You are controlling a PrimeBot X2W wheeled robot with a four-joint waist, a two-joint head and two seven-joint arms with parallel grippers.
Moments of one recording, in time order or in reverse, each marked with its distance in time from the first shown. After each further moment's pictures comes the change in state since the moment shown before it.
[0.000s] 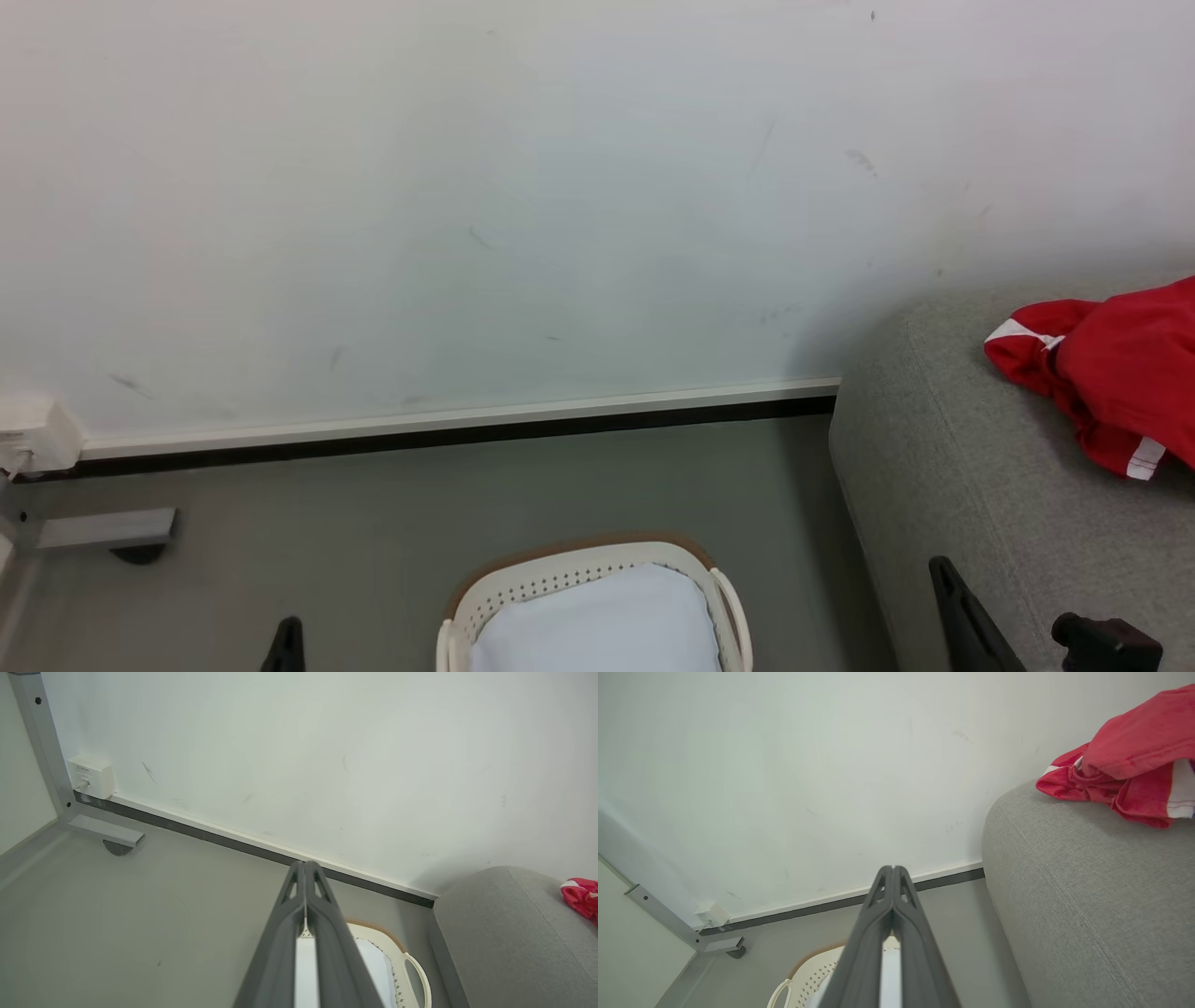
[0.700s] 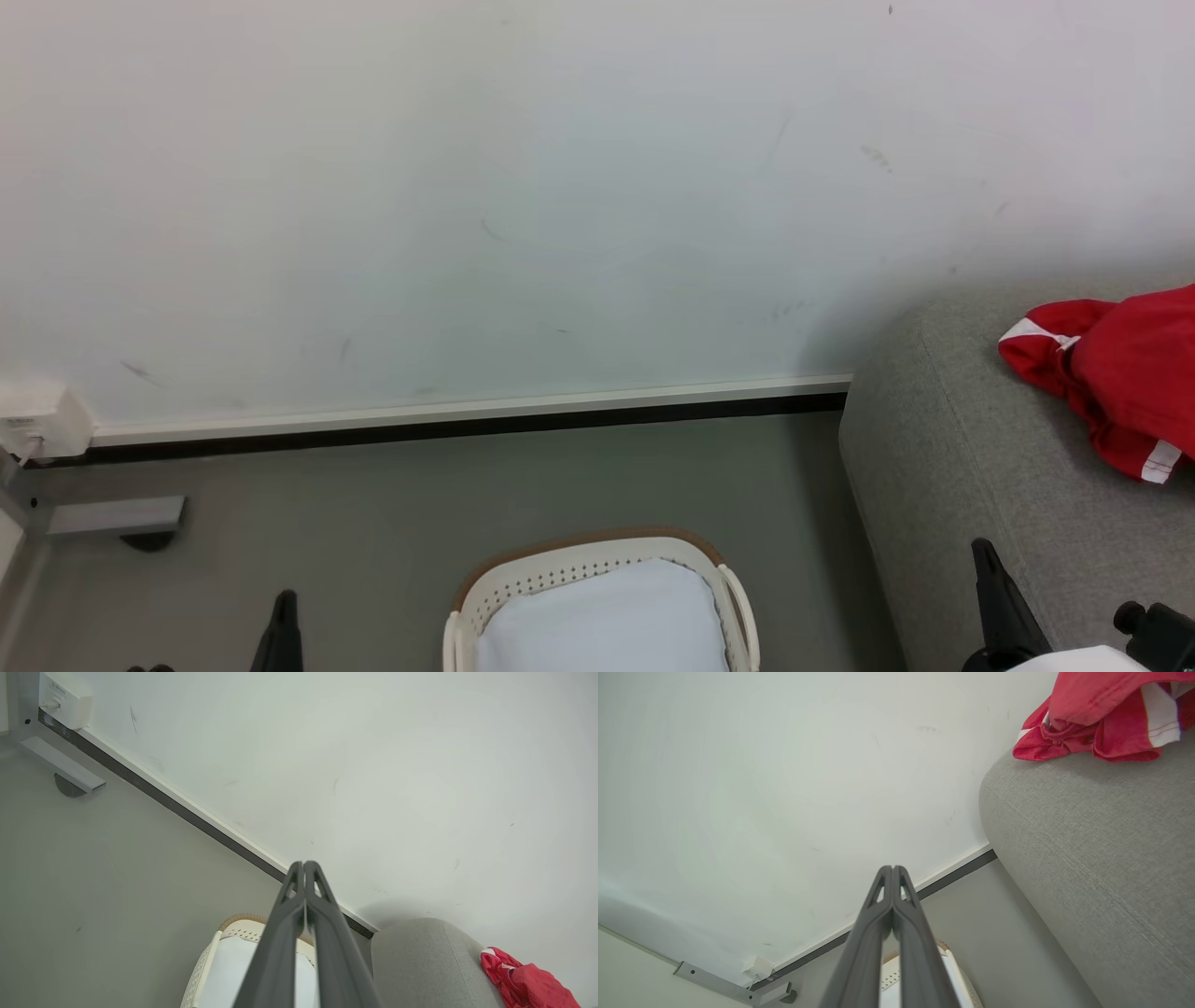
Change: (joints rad) left arm -0.035 0.001 -0.002 -0.032 -0.344 -0.008 0.081; right arm -0.008 0.021 -0.089 -0.029 0.285 0.000 0.087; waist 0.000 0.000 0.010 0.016
